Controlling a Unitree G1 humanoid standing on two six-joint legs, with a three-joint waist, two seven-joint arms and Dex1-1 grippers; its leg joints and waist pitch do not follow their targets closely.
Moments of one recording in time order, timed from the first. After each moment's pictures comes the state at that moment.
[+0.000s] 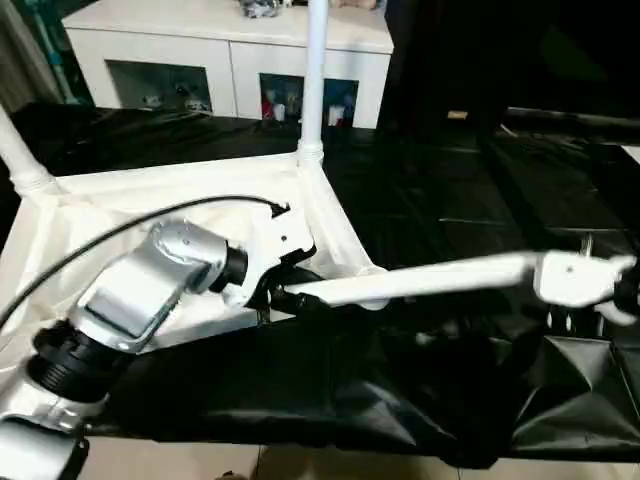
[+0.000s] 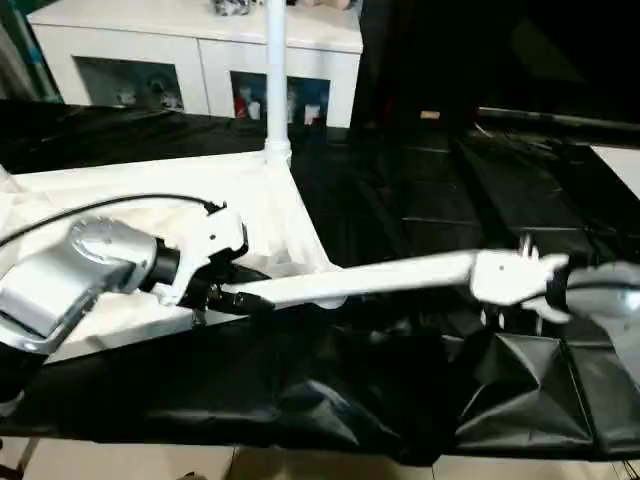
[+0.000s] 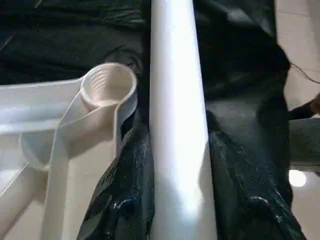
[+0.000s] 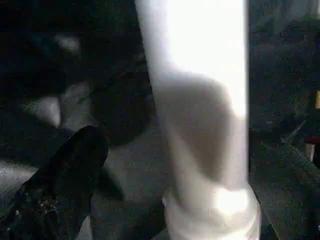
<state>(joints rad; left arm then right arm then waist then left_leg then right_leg) -0.64 0.61 -0.40 -0.15 -0.24 0.83 -1.12 -0.28 -1.02 0.21 0.28 -0.23 -0.13 0.85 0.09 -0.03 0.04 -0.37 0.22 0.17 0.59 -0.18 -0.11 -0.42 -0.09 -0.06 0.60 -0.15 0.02</state>
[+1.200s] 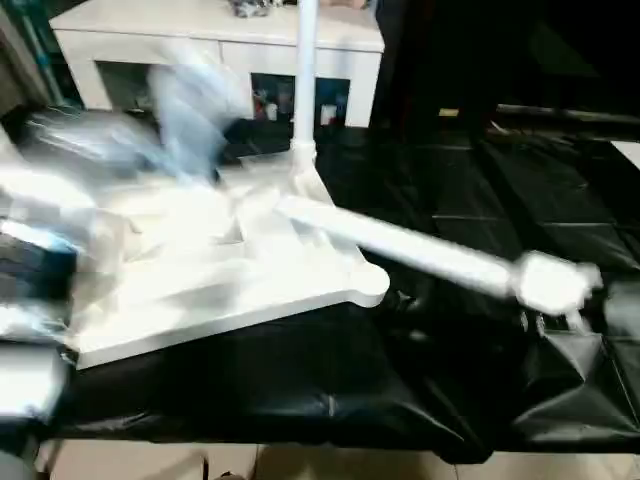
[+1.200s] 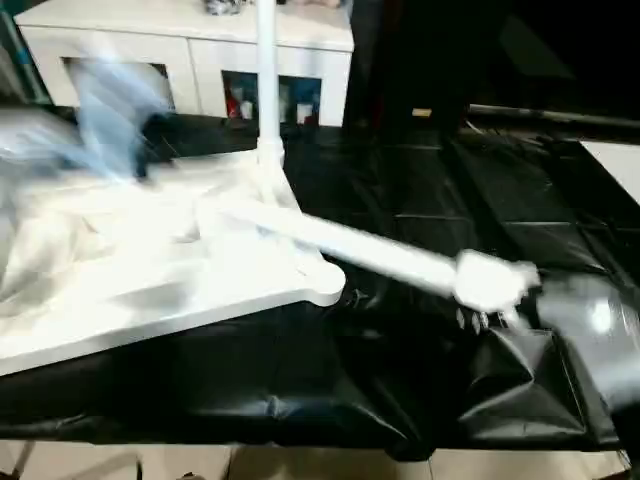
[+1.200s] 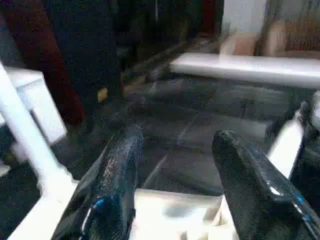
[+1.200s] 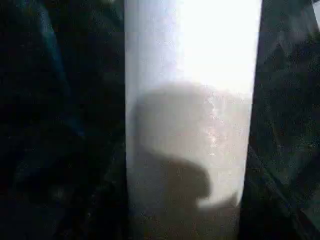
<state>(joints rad) -0.95 0.60 0.07 0.39 -0.42 0.55 -1.06 -0.27 -0.84 0.15 0.41 -0.08 -0.23 0.85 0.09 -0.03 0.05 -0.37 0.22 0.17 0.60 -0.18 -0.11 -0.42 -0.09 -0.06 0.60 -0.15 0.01</state>
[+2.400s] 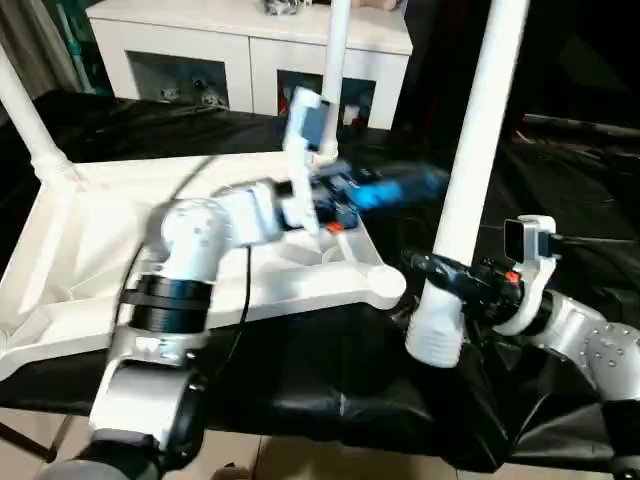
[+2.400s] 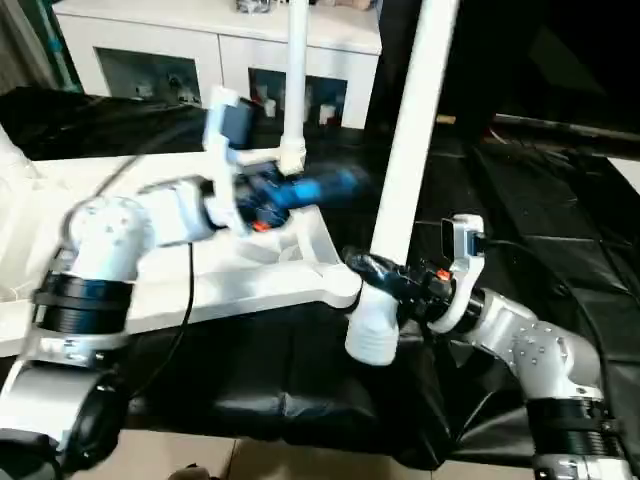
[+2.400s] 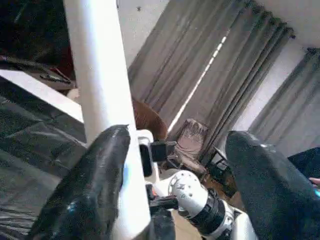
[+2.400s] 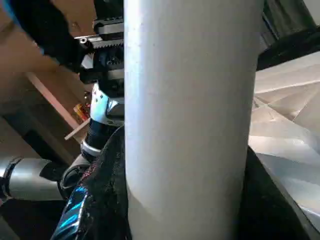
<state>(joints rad) -0.83 0.10 0.02 0.19 -0.82 1.03 -0.88 -0.31 -0.48 -0.11 0.17 0.99 0.82 1.17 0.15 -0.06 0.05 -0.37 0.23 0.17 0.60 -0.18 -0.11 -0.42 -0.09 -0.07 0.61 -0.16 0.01</state>
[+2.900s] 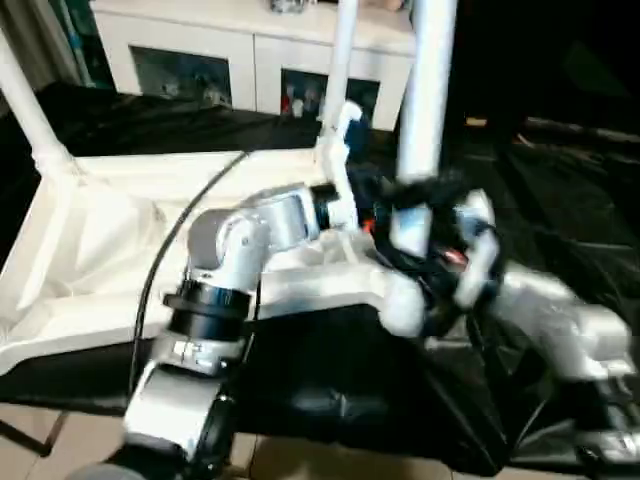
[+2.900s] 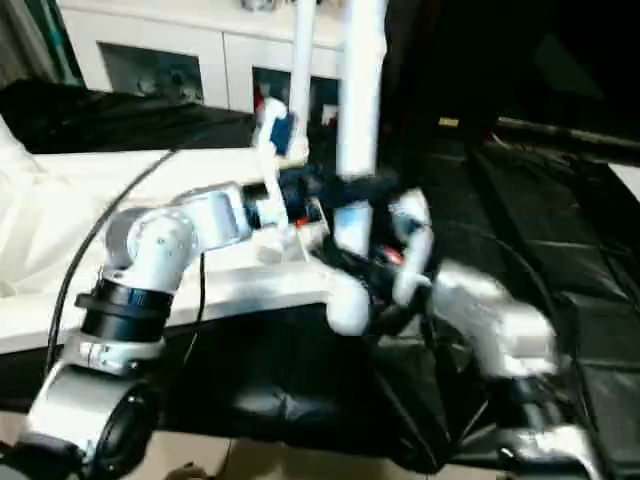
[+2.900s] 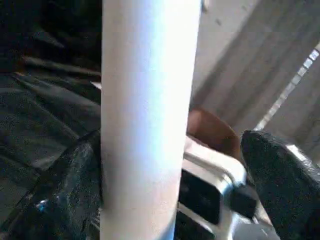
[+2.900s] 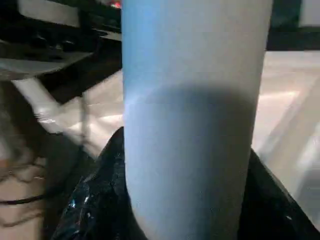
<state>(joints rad) -0.84 0.00 0.01 0.22 -0.64 0.86 -0.58 -0.44 -0.38 0.04 0.15 0.59 0.55 0.84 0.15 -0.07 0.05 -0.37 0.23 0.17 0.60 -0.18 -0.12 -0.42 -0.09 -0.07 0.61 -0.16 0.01</state>
